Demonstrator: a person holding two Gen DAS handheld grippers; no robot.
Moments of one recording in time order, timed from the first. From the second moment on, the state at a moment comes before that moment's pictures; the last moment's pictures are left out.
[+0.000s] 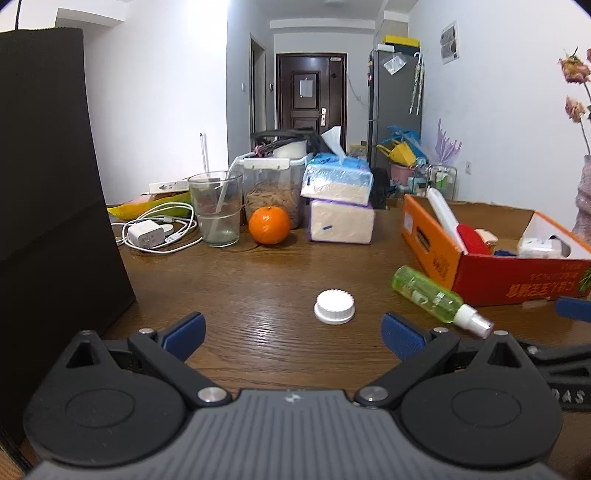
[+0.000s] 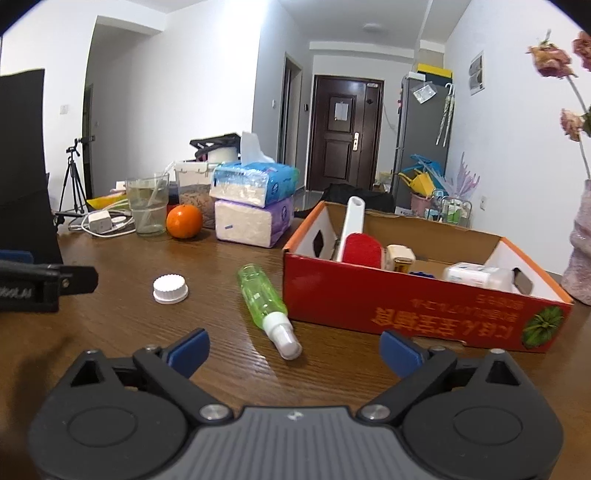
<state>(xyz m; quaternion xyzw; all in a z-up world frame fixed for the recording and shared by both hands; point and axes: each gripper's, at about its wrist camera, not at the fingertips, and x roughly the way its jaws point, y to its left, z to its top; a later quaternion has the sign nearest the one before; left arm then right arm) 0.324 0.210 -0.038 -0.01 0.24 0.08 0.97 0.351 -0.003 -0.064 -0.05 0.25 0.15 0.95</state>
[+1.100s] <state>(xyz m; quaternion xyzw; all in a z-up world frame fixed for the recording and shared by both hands) 0.367 0.246 -0.057 -0.01 0.26 0.10 0.96 0.443 0.074 -0.093 -0.08 0.33 0.19 0.92</state>
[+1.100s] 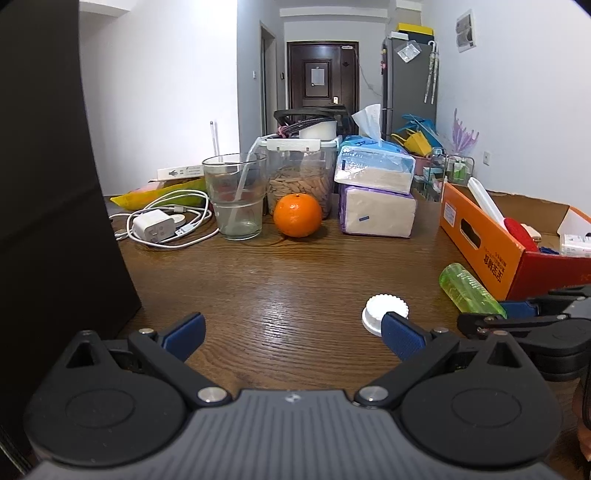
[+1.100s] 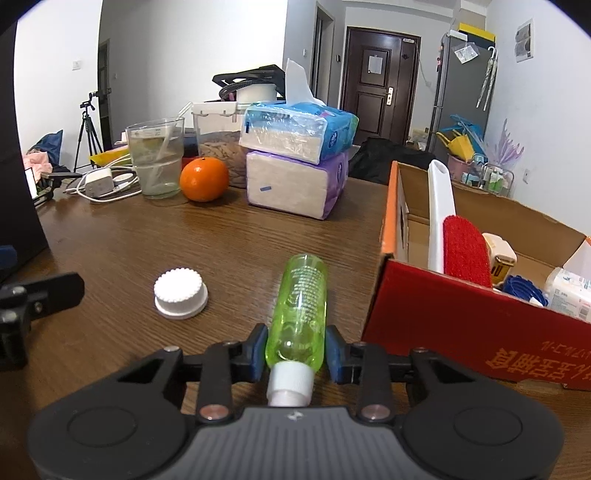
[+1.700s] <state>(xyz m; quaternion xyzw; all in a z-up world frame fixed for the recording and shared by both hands) 0.373 0.253 -0.062 -0.02 0.27 0.09 0.96 0.418 0.061 -0.087 -0.05 0.29 0.18 0.94</state>
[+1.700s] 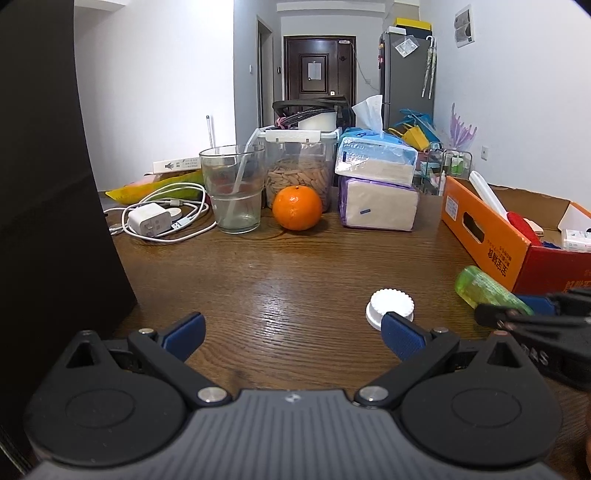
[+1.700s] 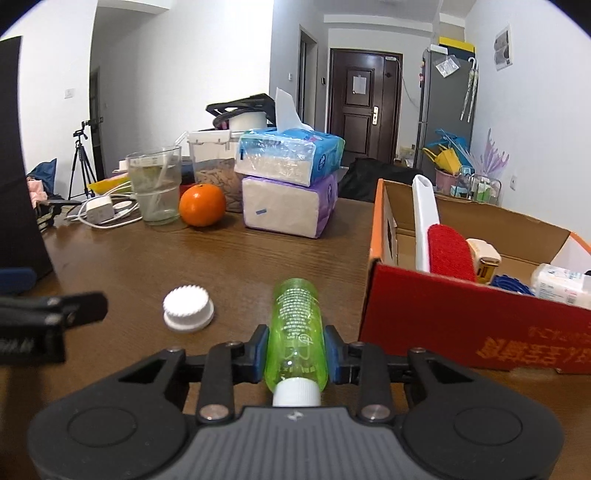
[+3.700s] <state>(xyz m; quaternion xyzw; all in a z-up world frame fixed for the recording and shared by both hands) 0.400 0.186 -0.070 0.00 0.29 0.05 0.96 0.352 -0.114 -0.074 0.03 0.26 0.04 0.97</state>
